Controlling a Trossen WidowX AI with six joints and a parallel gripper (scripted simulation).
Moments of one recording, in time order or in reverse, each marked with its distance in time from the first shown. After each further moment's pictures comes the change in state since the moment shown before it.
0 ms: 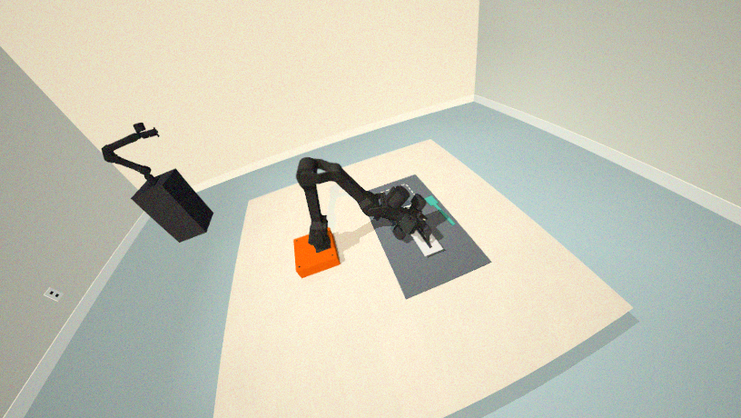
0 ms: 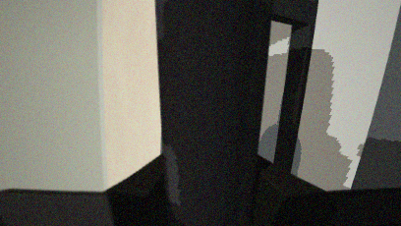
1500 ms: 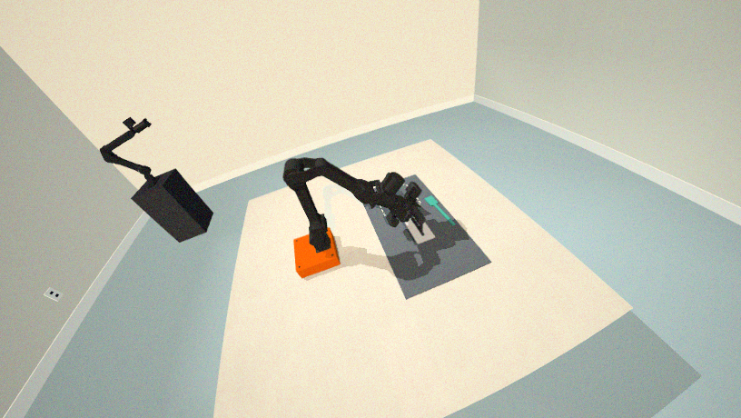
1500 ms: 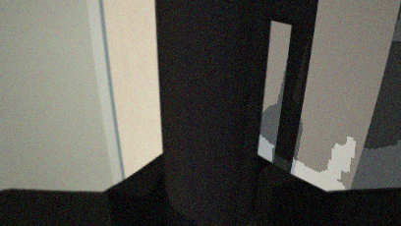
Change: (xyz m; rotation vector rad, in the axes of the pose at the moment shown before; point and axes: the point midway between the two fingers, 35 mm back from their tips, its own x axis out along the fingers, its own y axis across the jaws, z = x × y) arm -0.032 0.030 -0.036 0.076 0.079 -0.026
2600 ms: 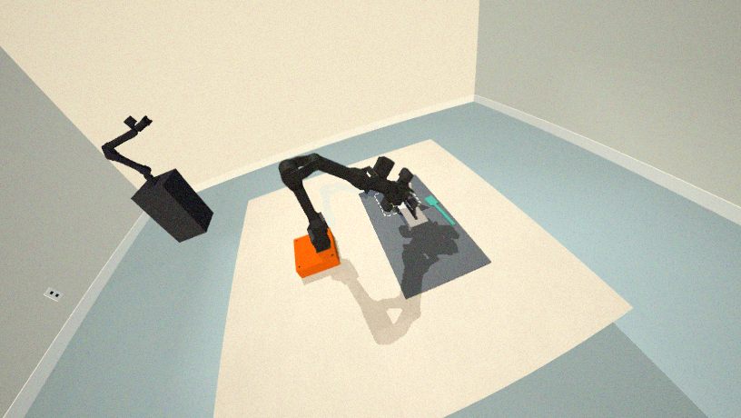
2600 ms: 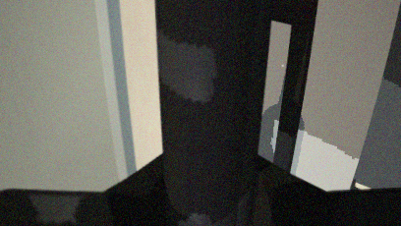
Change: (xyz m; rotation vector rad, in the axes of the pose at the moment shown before) arm -0.016 0.021 -0.068 0.004 0.009 0.018
